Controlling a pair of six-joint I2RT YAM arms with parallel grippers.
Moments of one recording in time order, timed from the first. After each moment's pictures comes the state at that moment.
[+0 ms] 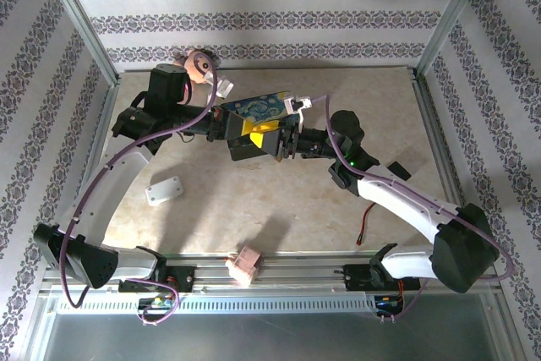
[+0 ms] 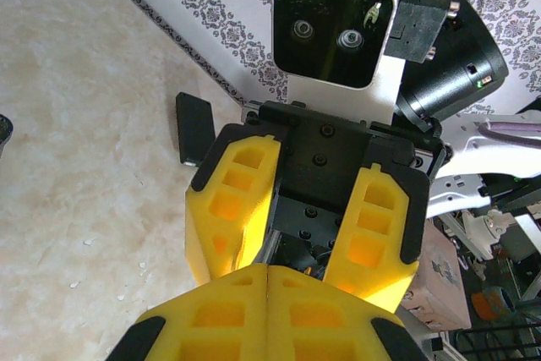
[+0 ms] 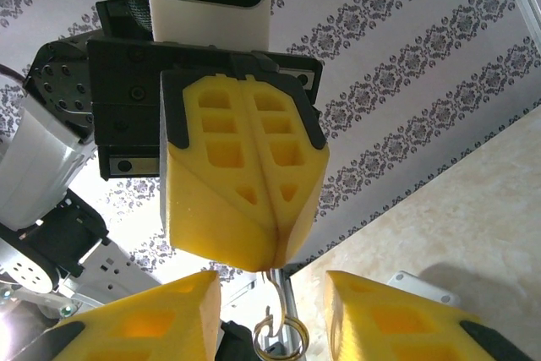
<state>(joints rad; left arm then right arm) -0.34 1.34 1.48 -0.73 1.00 -0.21 0.63 1.30 0.90 0.56 -0.80 0.75</state>
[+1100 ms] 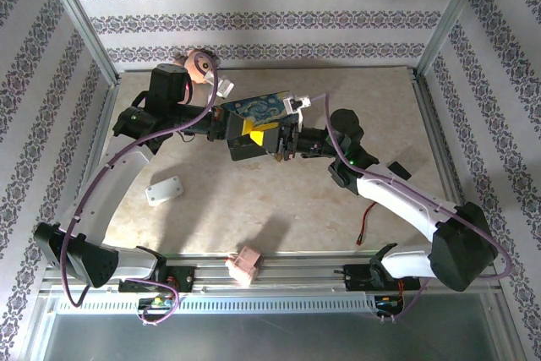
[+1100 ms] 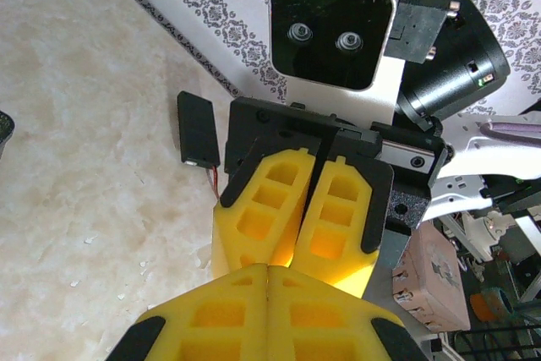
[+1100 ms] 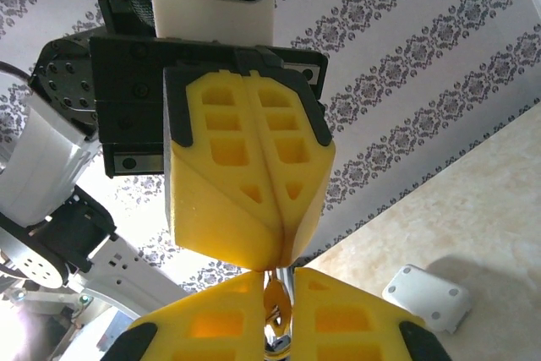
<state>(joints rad) -0.34 1.34 1.48 -0.72 1.00 -0.22 0.61 1.30 0.90 0.55 -0.83 0.77</state>
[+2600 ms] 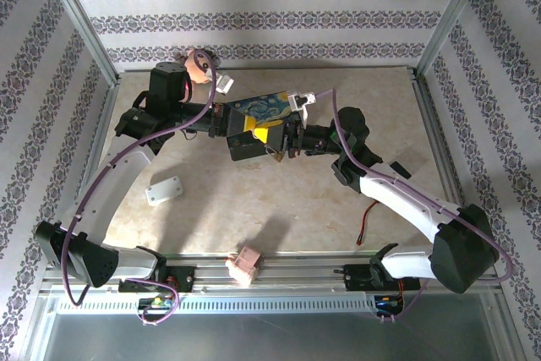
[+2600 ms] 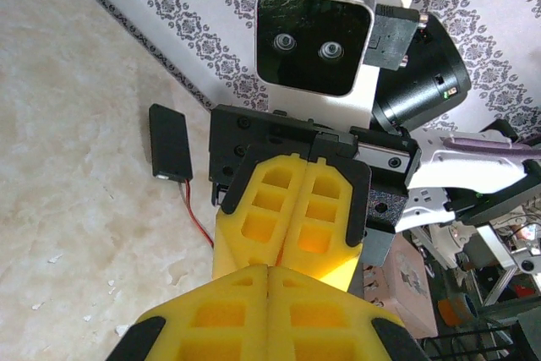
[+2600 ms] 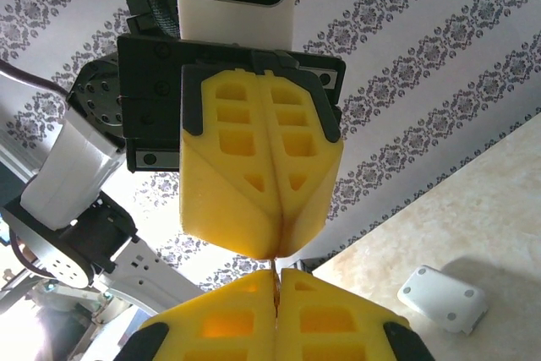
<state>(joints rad) -0.34 1.35 1.45 -0.60 1.06 -0.33 0.59 1.30 0.91 0.58 -0.88 0.83</state>
